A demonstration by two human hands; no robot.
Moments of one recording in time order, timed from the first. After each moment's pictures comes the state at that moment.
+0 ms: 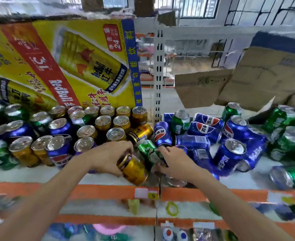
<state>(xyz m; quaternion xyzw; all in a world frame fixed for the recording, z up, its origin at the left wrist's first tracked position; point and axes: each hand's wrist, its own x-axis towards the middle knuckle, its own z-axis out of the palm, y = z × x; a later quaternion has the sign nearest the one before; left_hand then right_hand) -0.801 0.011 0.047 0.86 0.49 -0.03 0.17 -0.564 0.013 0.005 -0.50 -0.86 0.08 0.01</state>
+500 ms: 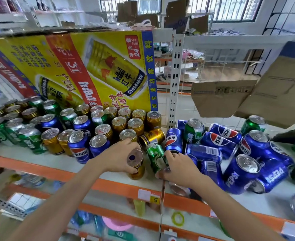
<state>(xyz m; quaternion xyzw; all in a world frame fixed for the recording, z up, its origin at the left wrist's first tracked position) -0.789 -0.002 0.038 0.79 0.60 0.03 0.14 -0.563 0.020 0.010 -0.48 -0.87 0.09 0.02</state>
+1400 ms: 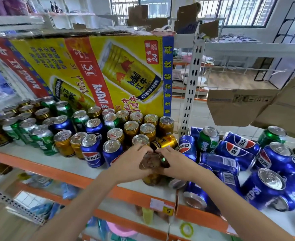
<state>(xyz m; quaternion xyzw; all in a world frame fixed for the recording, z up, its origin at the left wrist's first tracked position) -0.789 -0.013 0.036 0.75 0.61 0.18 0.18 -0.609 0.043 0.036 -0.39 -0.88 0.26 0.03</state>
